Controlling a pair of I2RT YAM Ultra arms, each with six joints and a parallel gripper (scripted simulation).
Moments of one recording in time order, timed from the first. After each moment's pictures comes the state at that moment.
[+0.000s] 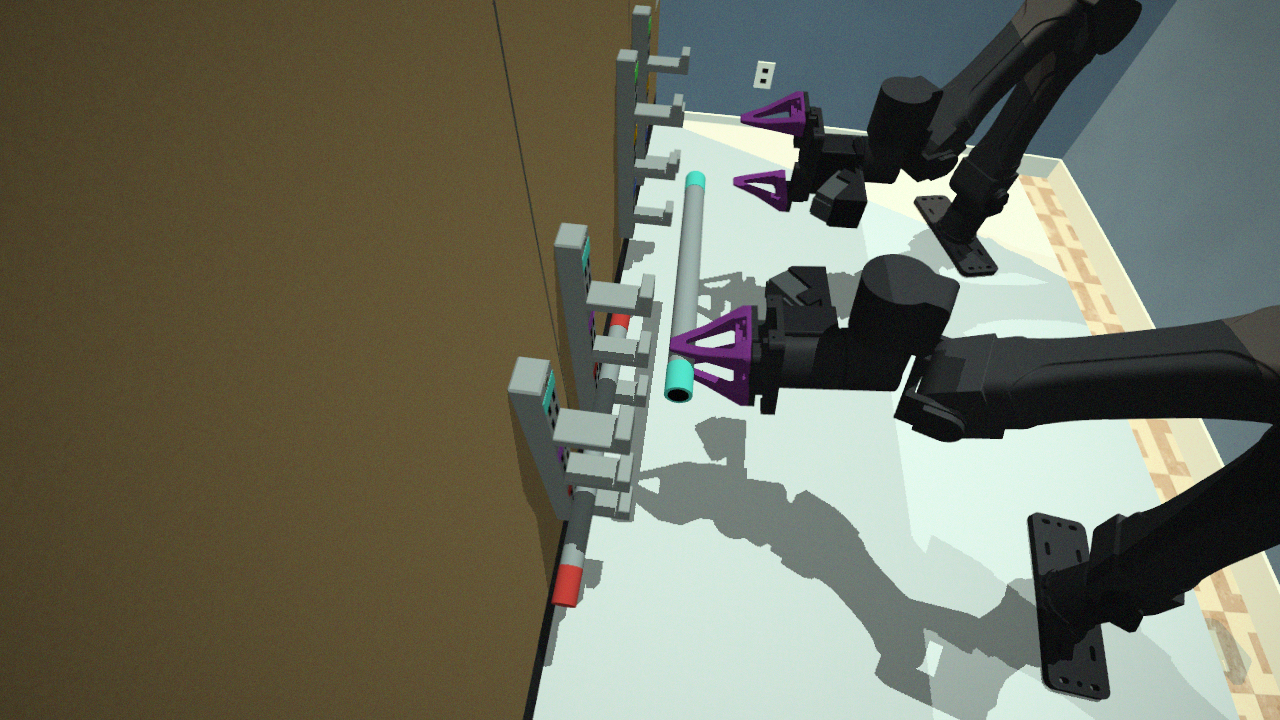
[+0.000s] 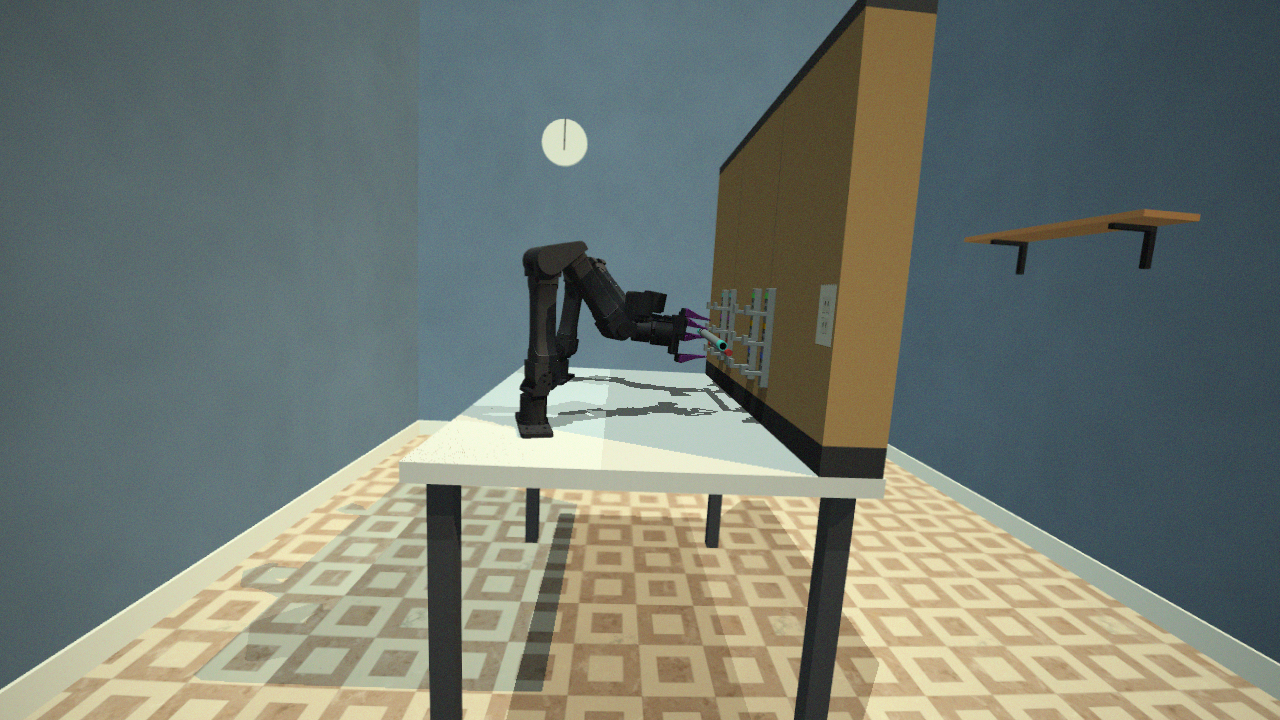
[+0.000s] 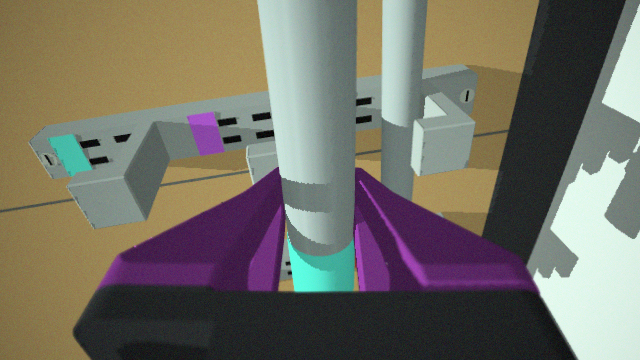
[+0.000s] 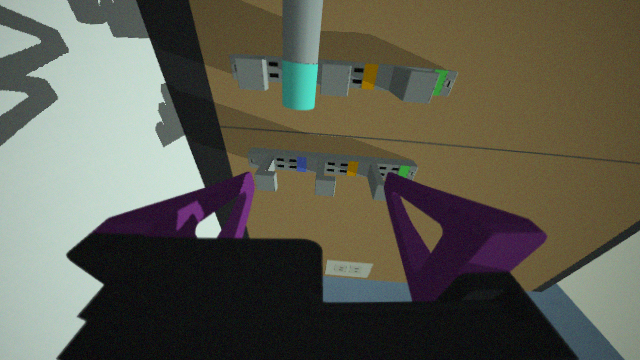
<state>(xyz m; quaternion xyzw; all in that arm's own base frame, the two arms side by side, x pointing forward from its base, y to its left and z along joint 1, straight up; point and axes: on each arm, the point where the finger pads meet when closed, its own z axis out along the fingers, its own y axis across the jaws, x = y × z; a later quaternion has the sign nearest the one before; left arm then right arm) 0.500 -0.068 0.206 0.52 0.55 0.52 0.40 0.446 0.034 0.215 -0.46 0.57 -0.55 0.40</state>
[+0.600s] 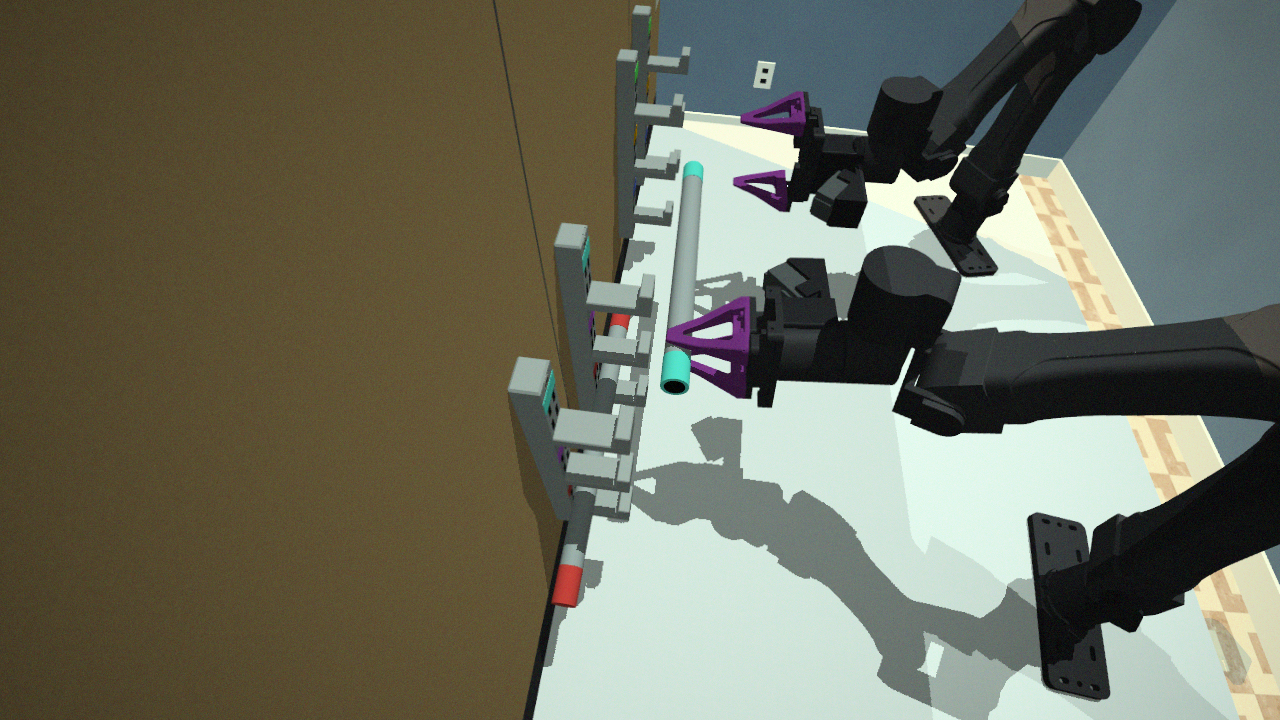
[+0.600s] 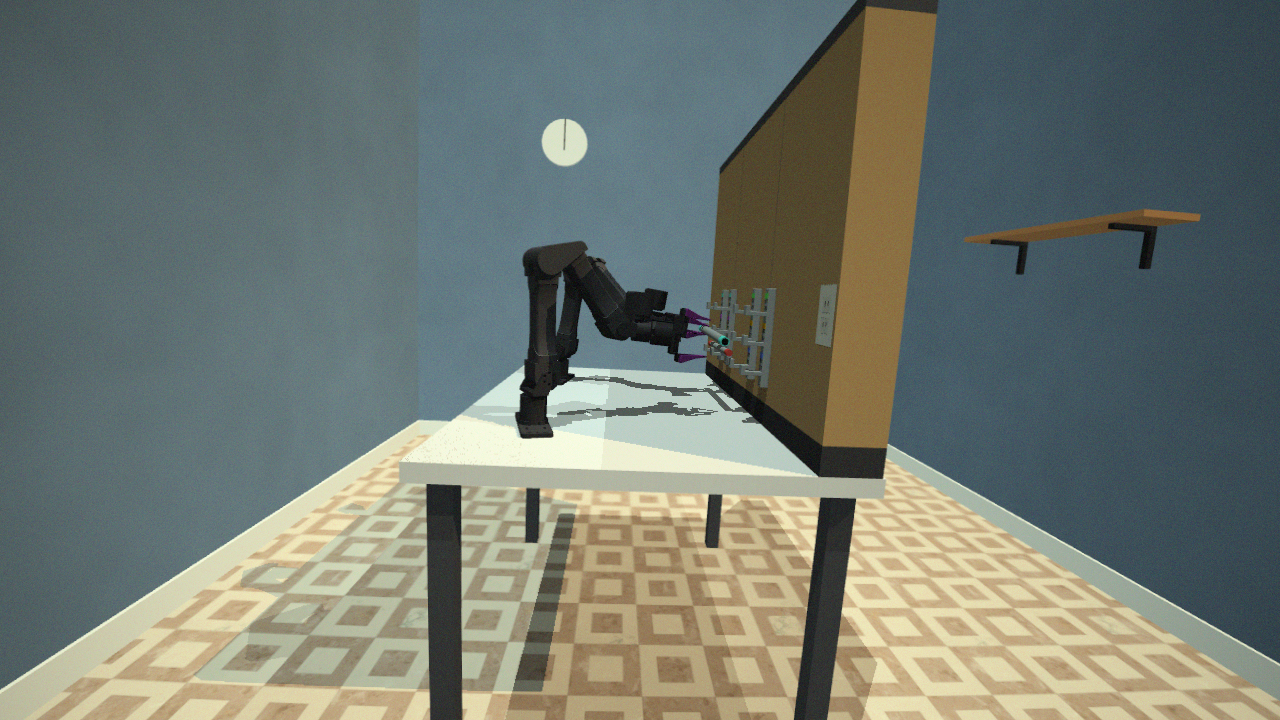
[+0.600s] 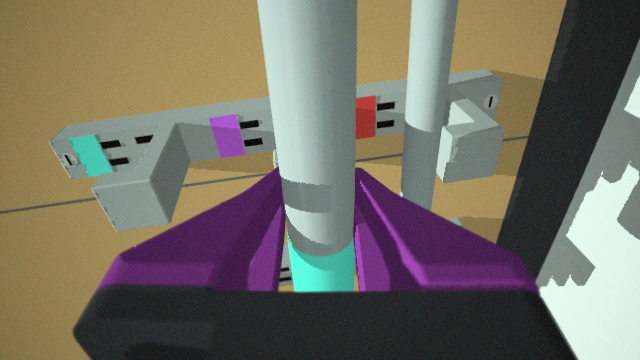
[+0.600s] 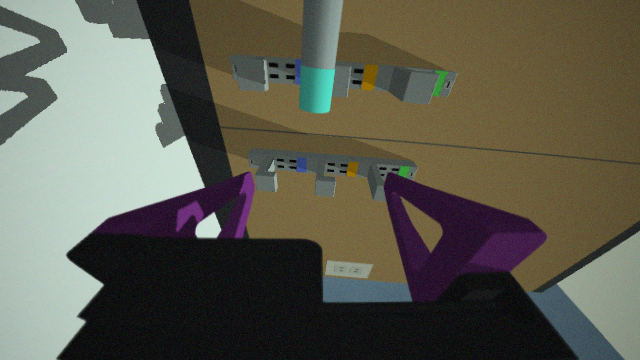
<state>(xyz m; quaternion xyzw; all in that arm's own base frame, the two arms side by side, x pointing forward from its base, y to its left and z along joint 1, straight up) 0.505 -0.069 0.217 0.51 0.55 0.52 0.41 0.446 0.035 0.215 -0.46 0.57 -0.55 0.40</state>
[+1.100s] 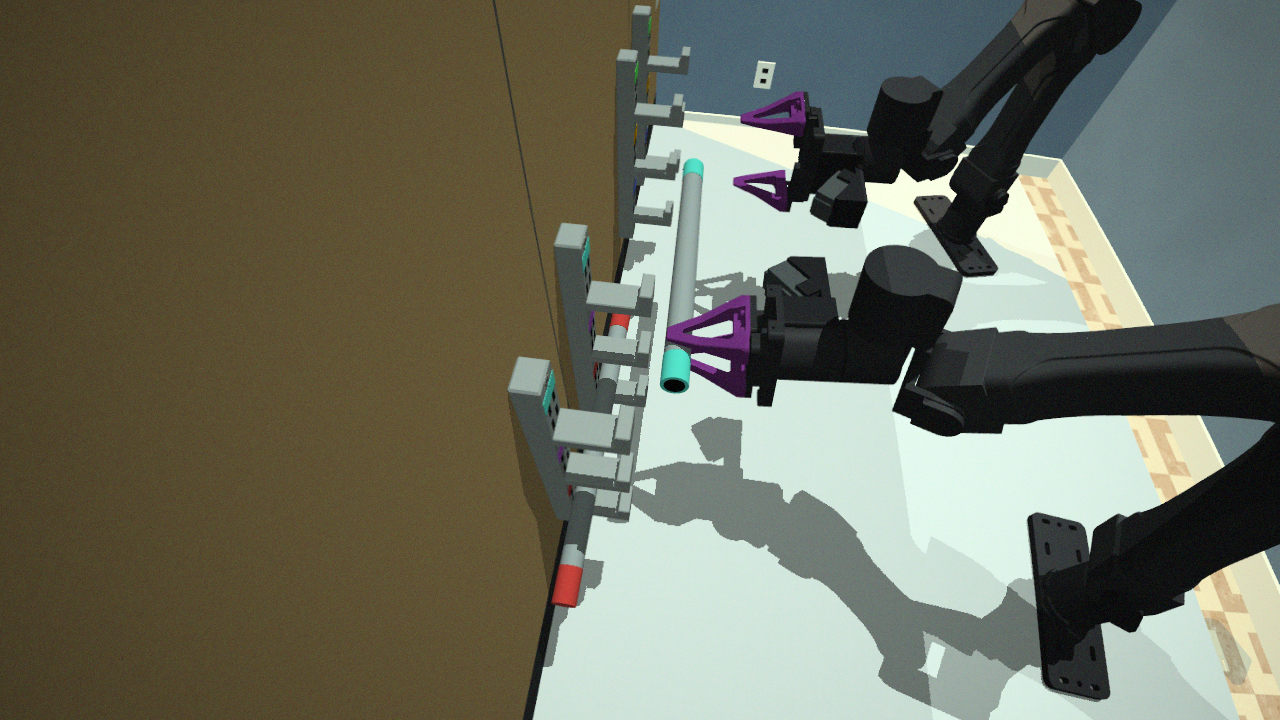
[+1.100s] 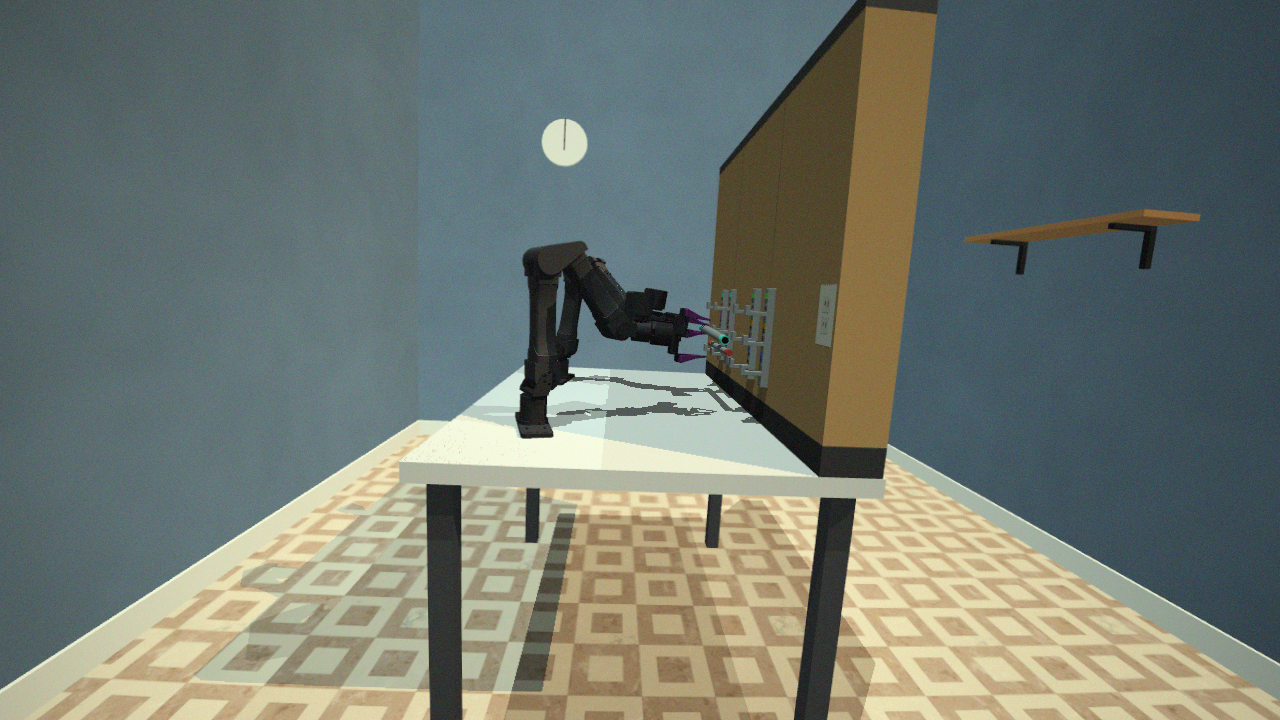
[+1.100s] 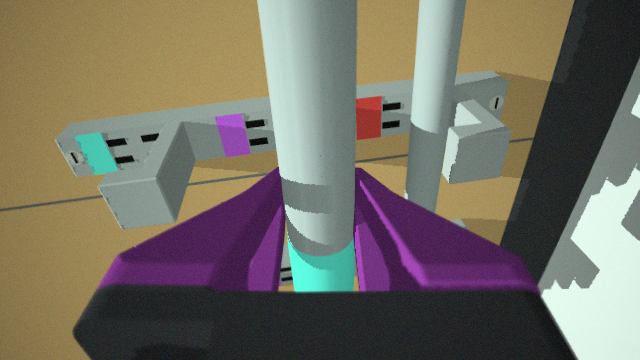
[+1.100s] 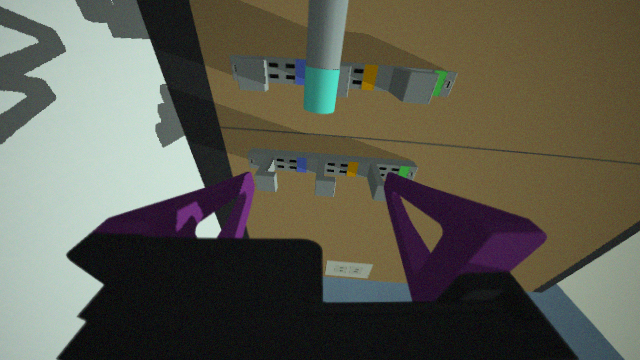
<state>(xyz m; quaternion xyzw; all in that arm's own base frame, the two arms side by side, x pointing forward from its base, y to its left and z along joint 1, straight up) 0.505 -0.069 0.219 0.51 0.55 0.52 0.41 0.446 0.035 0.215 -0.46 0.57 -0.55 0.40</state>
